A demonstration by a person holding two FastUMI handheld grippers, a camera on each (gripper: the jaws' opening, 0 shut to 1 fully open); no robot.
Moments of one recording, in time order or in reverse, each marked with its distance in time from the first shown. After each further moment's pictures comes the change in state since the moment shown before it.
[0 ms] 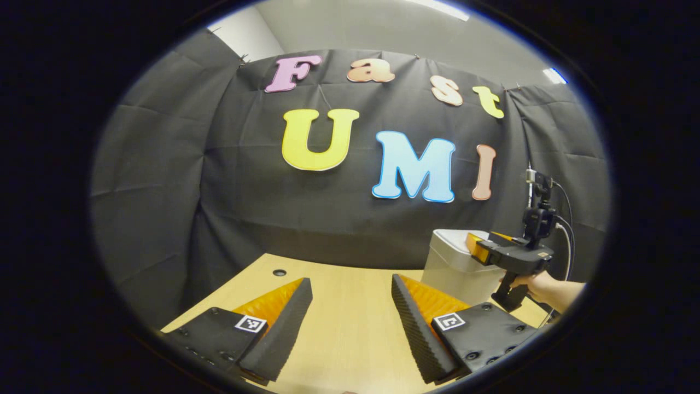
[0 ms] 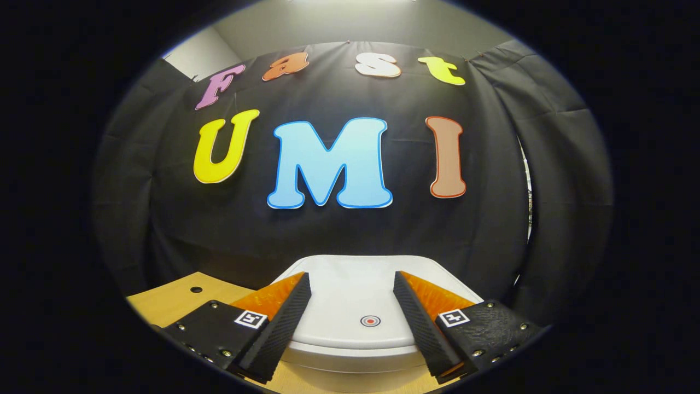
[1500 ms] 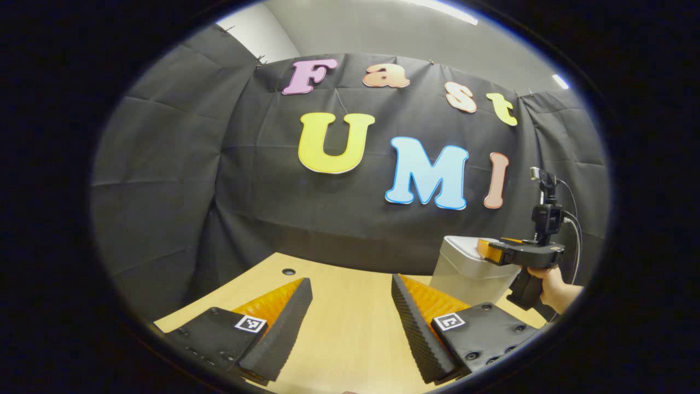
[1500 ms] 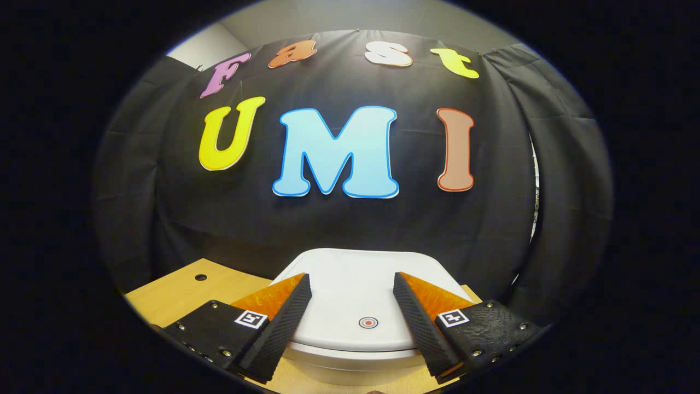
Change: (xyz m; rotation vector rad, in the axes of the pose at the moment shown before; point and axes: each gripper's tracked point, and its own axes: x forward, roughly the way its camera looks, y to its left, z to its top) left arm -0.009 0.013 -0.007 -0.049 -0.026 0.069; right arm -0.003 0.001 0.003 -0.029 0.090 0.053
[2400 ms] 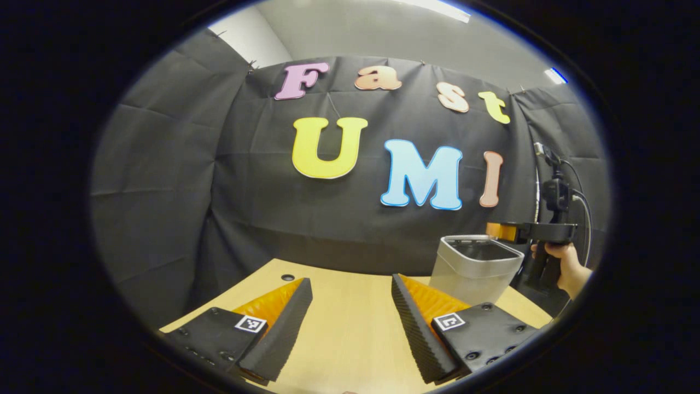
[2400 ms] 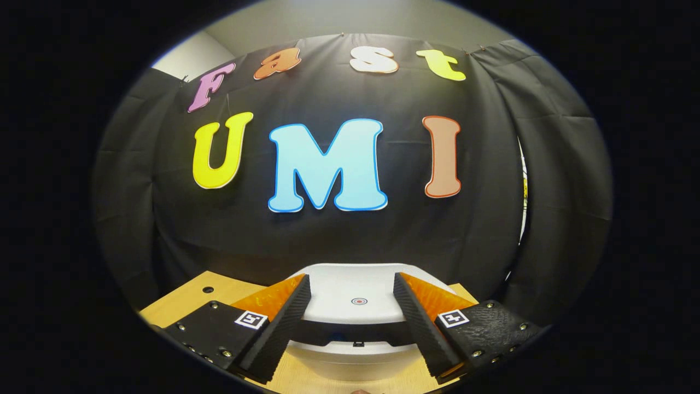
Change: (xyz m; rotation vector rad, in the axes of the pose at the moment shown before) left arm -0.001 -0.007 0.014 0.035 -0.030 -0.022; right arm -0.030 -0.009 0.033 0.041 0.039 -0.033
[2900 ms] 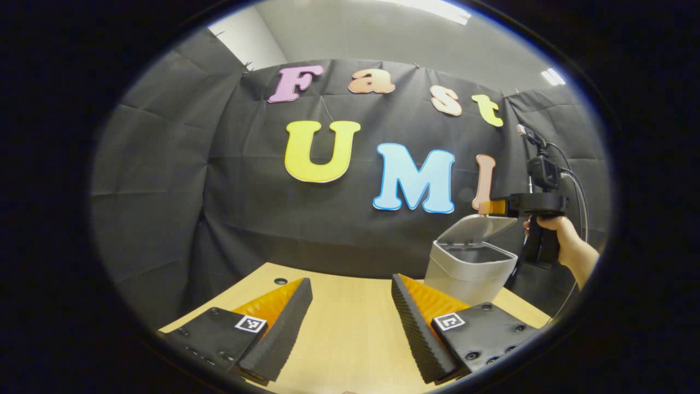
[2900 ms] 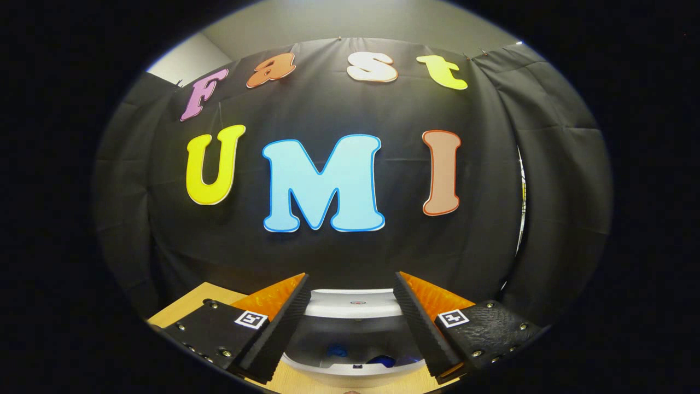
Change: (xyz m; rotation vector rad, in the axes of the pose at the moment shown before) left arm 0.001 -0.008 0.001 0.002 -0.015 -0.037; right arm 0.006 -0.004 0.056 0.015 -0.041 -0.021
